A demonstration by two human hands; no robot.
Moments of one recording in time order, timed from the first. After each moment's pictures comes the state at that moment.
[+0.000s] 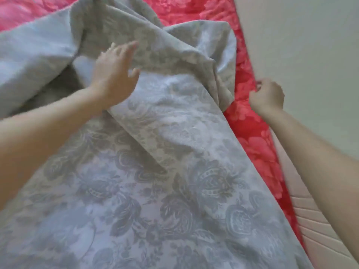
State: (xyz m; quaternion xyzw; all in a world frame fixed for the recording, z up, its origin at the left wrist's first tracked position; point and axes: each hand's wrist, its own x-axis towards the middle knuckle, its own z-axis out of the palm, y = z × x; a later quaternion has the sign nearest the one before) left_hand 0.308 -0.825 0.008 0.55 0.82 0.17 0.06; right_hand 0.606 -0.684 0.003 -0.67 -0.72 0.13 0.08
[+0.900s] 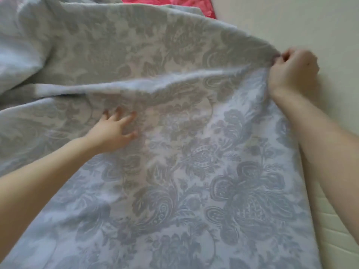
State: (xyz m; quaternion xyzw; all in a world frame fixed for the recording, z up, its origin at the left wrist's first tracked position) left_hand 0.387 -0.861 -0.091 0.56 0.77 -0.07 0.30; right_hand 0.681 -0.652 0.028 -0.73 -0.65 -0.03 0.19
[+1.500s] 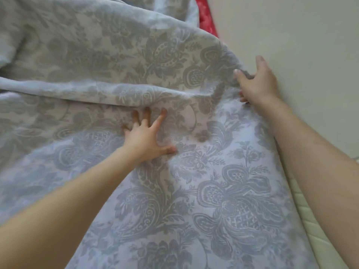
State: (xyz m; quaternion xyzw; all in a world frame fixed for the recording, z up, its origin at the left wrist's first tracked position) left_hand 0.496 -0.833 -0.116 0.58 0.75 -0.04 0.32; right_hand 0.693 -0.664 -0.027 -0.67 -0.66 0.27 0.19
